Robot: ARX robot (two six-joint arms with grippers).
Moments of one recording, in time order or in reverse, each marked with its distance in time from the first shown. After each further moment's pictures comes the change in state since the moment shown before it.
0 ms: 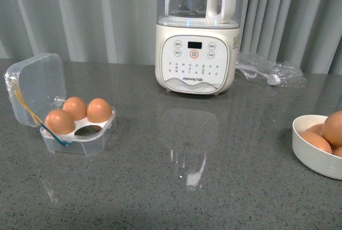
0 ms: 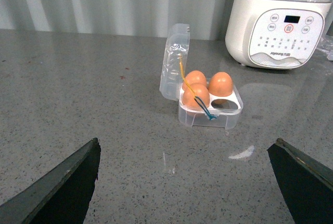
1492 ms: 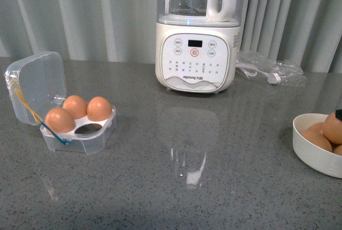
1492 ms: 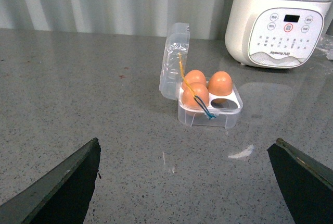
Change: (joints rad) left arm 0.000 0.000 0.000 0.000 0.000 0.000; right arm -0.172 1.413 0.605 0.484 -0.529 -0.159
